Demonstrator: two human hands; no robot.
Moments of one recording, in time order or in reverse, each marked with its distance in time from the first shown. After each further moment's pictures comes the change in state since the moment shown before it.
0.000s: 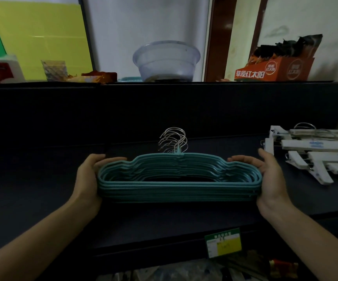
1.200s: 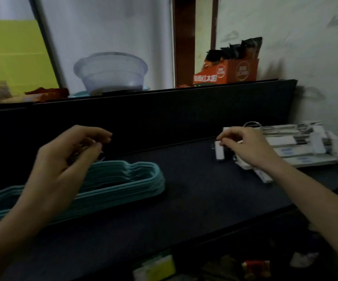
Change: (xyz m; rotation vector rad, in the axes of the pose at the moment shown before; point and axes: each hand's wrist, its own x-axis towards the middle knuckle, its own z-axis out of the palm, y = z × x) left_hand -0.029 0.041 0.101 0.767 -0.145 0.945; right_hand 0.064 -0.082 -0.093 -1.059 0.001 -0.503
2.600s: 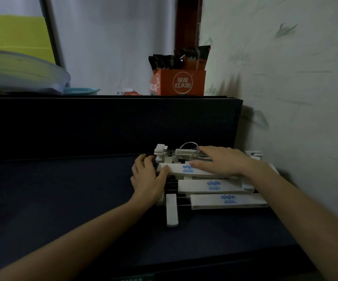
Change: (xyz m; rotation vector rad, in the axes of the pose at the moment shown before) left_hand 0.099 0.127 0.457 0.136 -0.087 -0.592; right_hand 0.115 0.249 -0.183 -0.629 -0.631 -0.111
